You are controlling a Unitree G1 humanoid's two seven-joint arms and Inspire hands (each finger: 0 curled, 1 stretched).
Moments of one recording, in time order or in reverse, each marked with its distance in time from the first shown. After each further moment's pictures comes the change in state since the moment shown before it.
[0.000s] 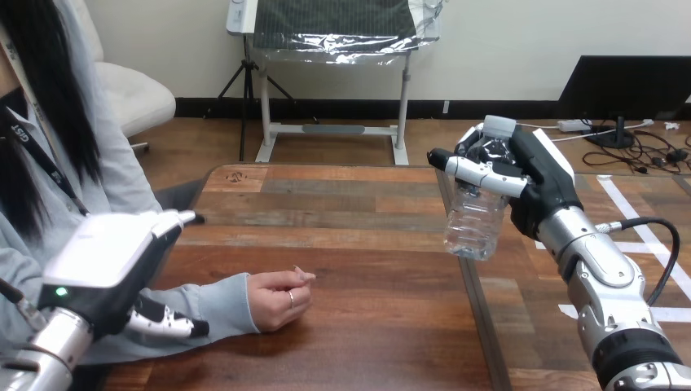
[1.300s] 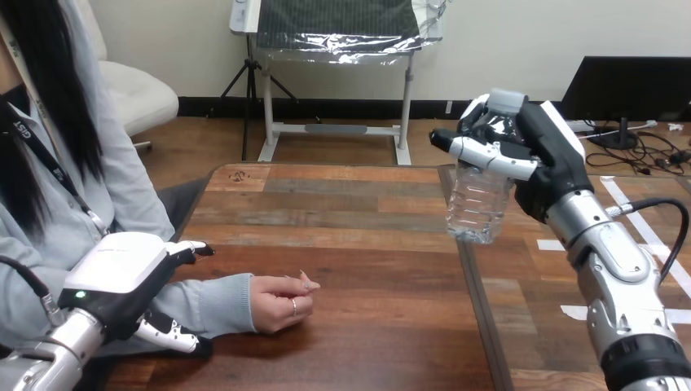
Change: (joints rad) left arm -0.194 0.033 -0.190 0.355 -0.005 -0.072 0.067; right arm 0.069 -0.004 -0.002 -0.223 0.048 0.019 0.061
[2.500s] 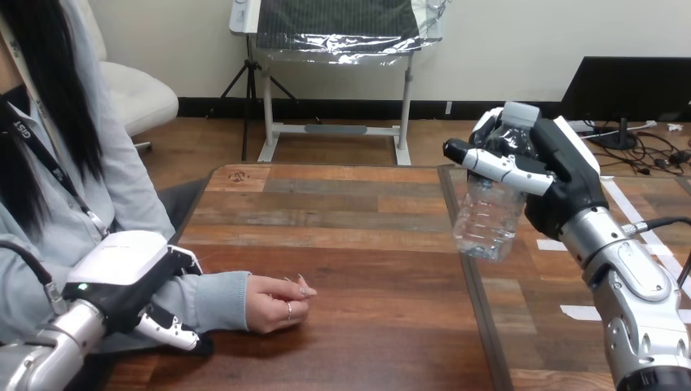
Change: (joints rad) left arm -0.054 0.016 -0.064 0.065 -0.041 0.003 -0.027; right arm 0.133 -0.009 -0.001 -0.229 0.065 0.164 0.024
